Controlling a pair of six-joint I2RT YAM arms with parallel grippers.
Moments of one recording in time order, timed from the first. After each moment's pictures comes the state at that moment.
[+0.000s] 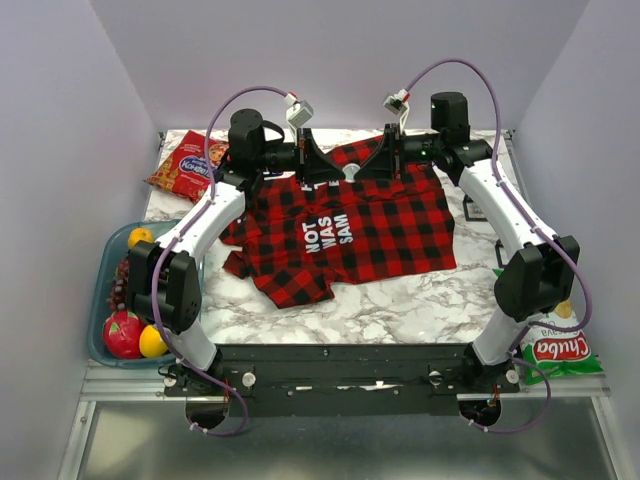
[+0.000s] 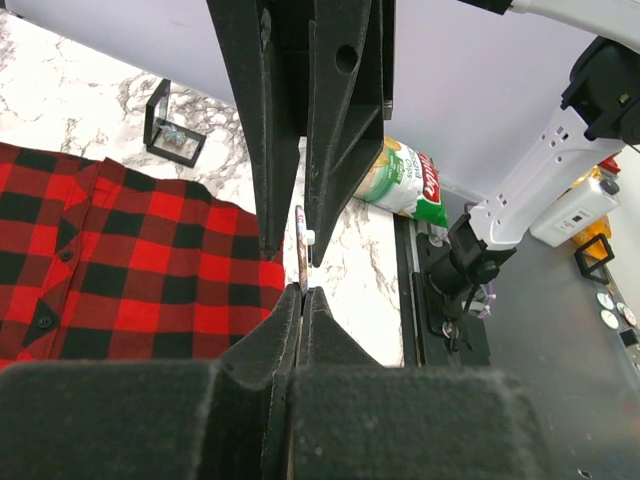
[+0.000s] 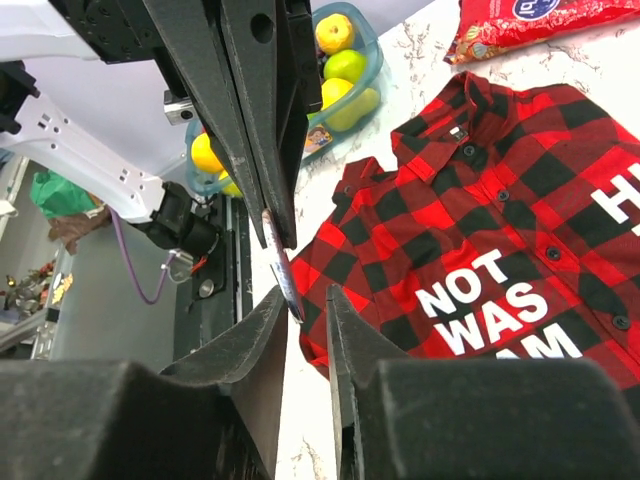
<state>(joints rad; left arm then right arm) -0.35 1.67 1.40 0.29 1.19 -0.44 0.28 1.74 1.66 -0.41 -1.20 0.04</state>
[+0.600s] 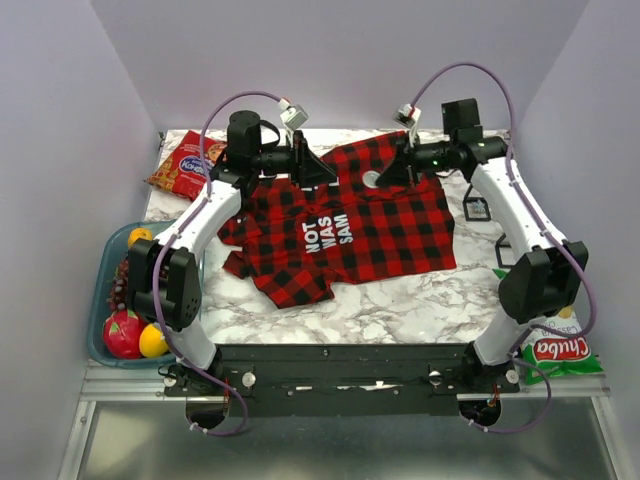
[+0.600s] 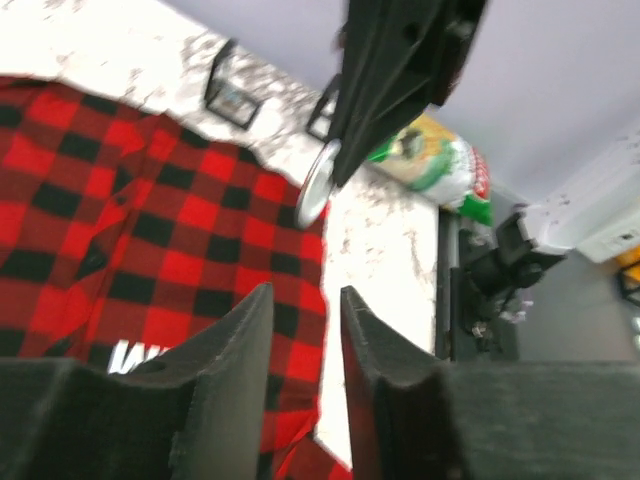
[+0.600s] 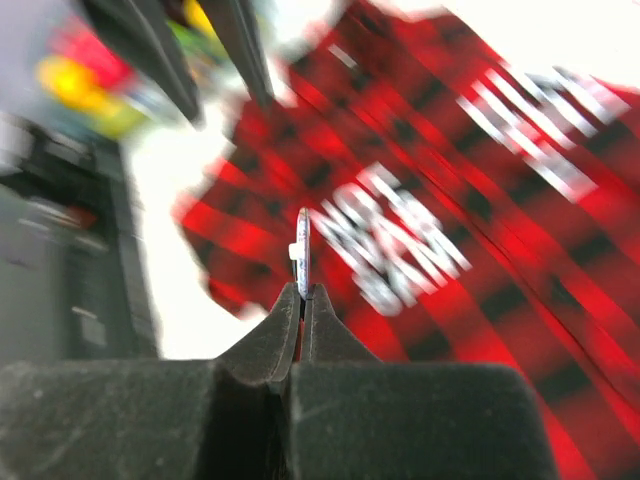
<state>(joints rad) -0.31 1.69 1.40 0.13 1.11 -0.31 0.23 1.72 1.69 -0.70 -1.00 -0.32</state>
